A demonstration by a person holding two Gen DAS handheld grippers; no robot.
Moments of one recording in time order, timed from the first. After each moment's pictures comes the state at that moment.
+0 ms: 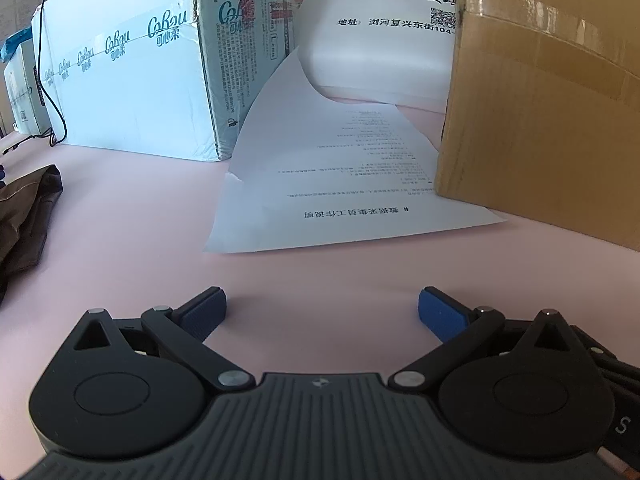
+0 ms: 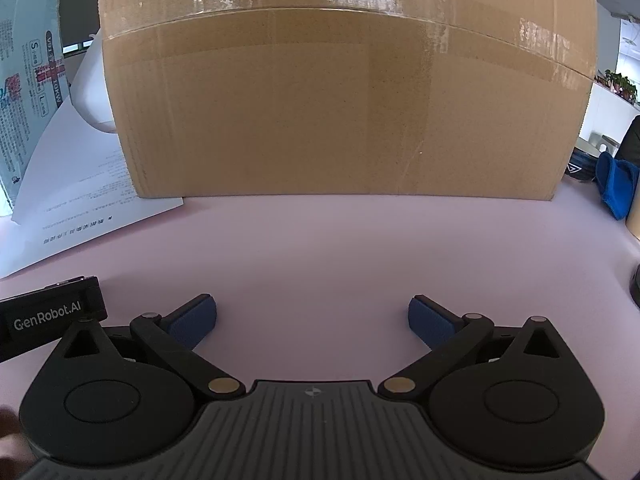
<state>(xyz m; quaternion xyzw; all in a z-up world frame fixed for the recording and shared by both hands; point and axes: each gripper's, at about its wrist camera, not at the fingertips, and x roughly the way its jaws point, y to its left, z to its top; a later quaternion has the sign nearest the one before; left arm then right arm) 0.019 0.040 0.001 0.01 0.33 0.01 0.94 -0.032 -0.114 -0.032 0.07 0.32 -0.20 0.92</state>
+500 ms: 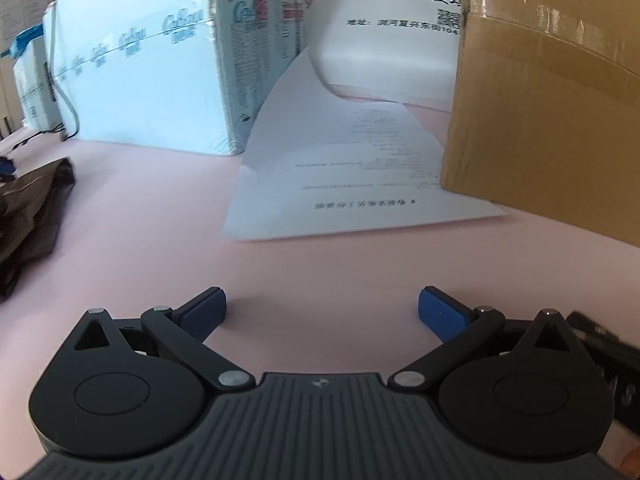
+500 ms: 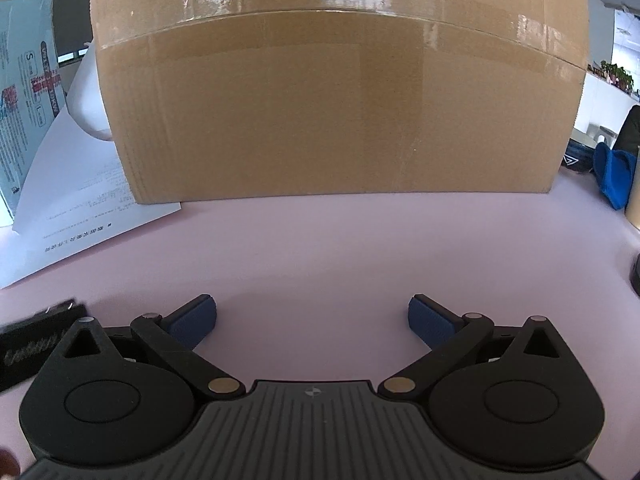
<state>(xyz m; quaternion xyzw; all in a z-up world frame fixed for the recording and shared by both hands) -0.002 0.043 0.003 0.01 0.34 0.03 0.94 -0.034 -0.118 -0.031 0.08 0.32 -0.21 0.92</state>
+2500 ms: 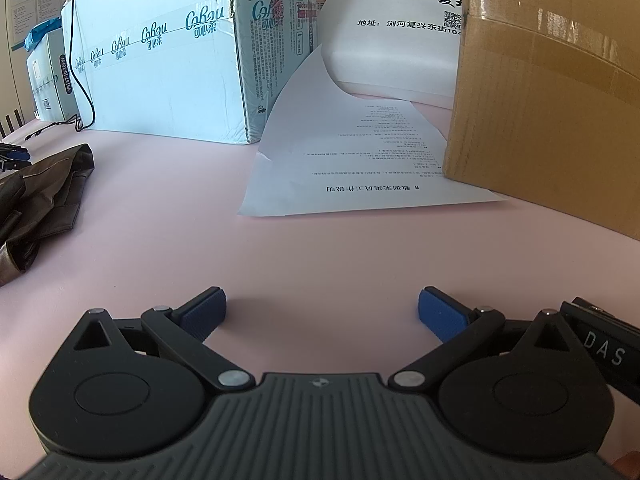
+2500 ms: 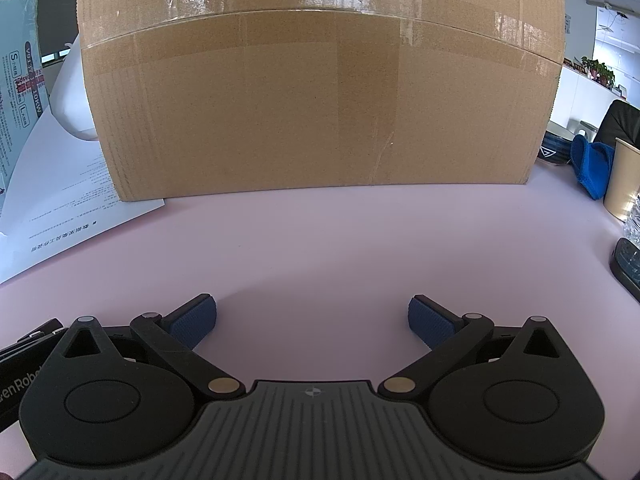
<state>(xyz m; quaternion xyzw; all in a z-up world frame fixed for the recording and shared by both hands) -0.017 0.043 0.003 0.00 0.34 0.03 0.94 -0.037 -0.114 -0.031 0.08 0.32 -0.24 0.91</state>
